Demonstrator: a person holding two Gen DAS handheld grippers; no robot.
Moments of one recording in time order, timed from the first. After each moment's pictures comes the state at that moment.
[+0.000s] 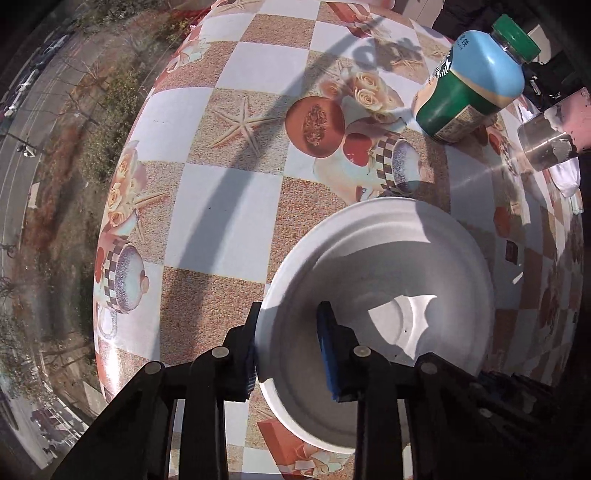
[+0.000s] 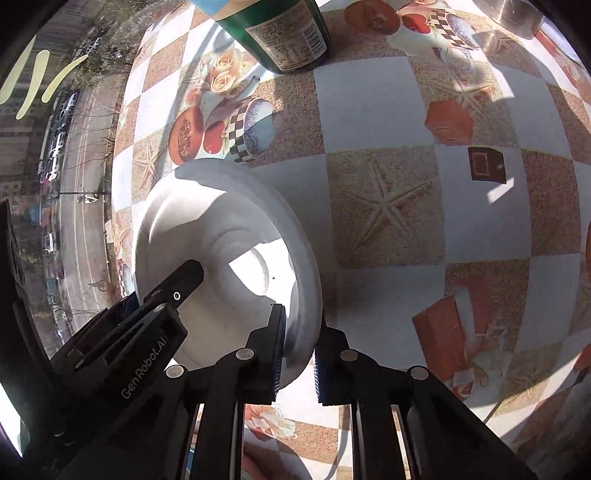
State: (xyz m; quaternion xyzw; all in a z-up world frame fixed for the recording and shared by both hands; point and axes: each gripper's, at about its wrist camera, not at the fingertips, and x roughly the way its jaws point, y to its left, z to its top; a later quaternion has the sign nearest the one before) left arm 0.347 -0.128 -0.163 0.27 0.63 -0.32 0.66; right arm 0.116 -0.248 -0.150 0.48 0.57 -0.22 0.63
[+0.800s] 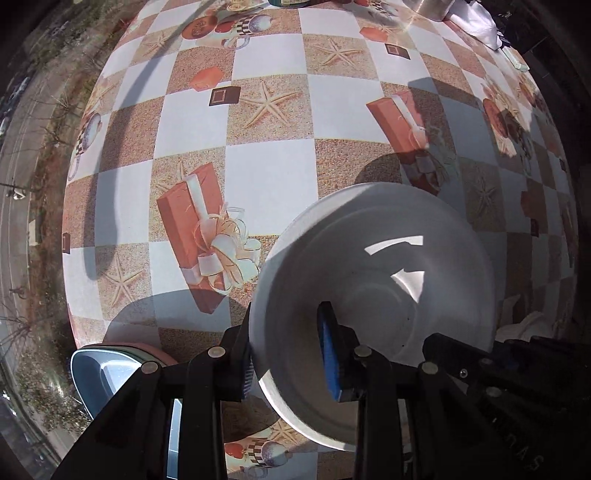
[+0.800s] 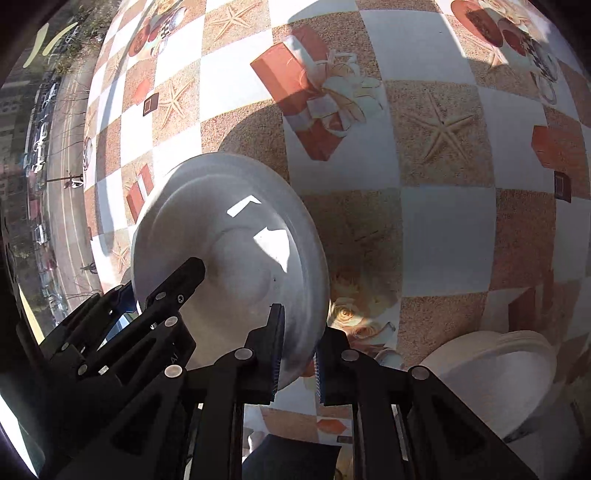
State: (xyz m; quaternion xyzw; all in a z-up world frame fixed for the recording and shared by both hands) left arm 0.182 -0.041 -0.148 0.36 0.61 -0.36 0.61; right arm -0.029 -0.154 -0.138 0.50 0.61 -0.21 0.58
